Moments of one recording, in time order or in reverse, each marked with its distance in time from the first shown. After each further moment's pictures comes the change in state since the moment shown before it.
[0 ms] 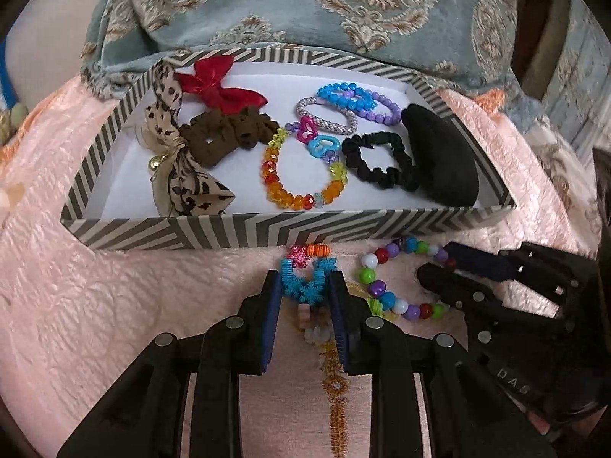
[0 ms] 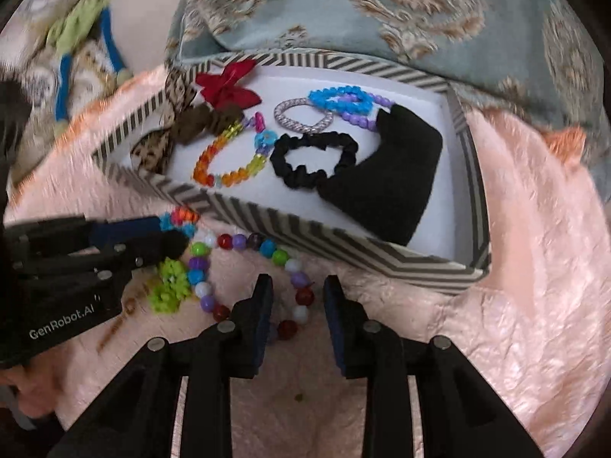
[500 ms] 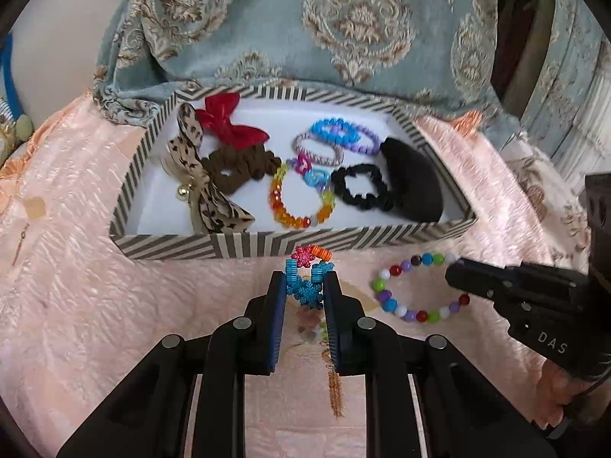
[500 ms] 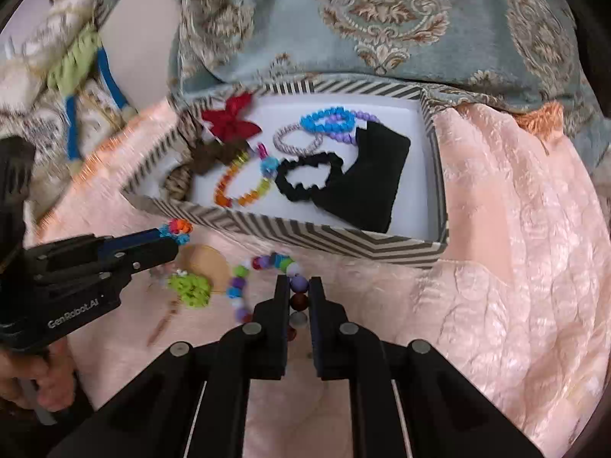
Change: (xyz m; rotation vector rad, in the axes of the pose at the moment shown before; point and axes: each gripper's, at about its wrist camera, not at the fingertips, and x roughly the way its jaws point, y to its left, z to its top) left arm -0.052 0.013 0.001 -0.017 -0.072 -0.065; right arm -0.055 -0.020 -0.010 0.179 -0.070 0.138
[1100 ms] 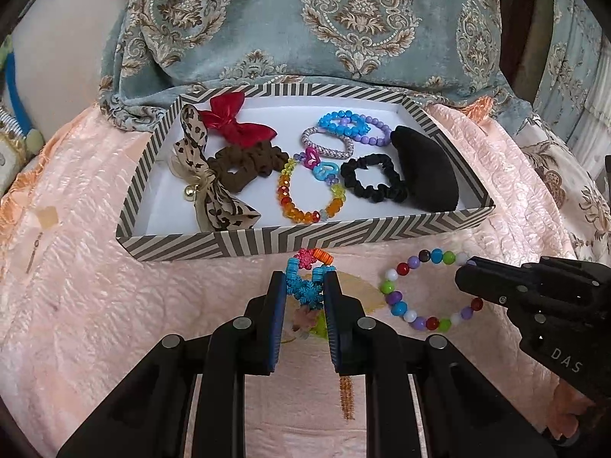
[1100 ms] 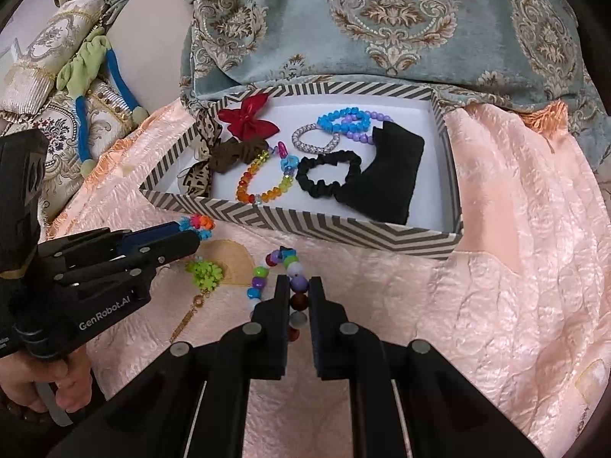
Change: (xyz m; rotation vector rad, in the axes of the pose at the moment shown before) left arm 0.010 -0.010 -0.003 0.051 0.011 0.096; right arm 0.003 0.015 -0.004 -0.029 0.009 -0.023
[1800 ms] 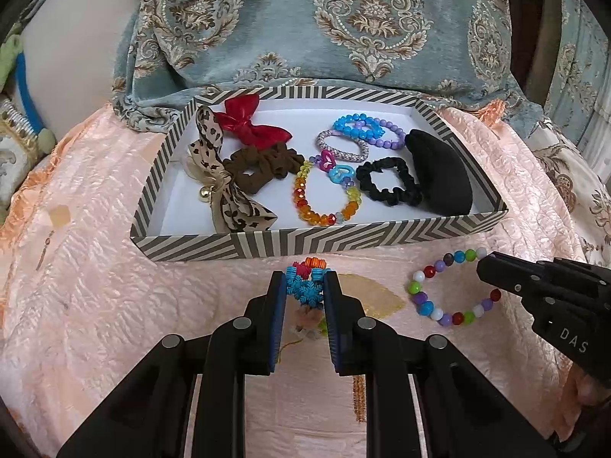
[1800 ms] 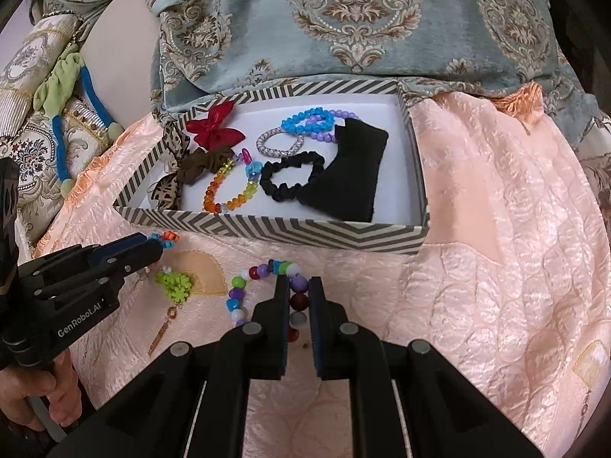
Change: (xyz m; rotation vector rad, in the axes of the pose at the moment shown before) left arm -0.001 0.003 -0.001 -0.011 -0.013 0.053; right arm 0.002 -0.016 0.000 0.070 -0.019 -0.057
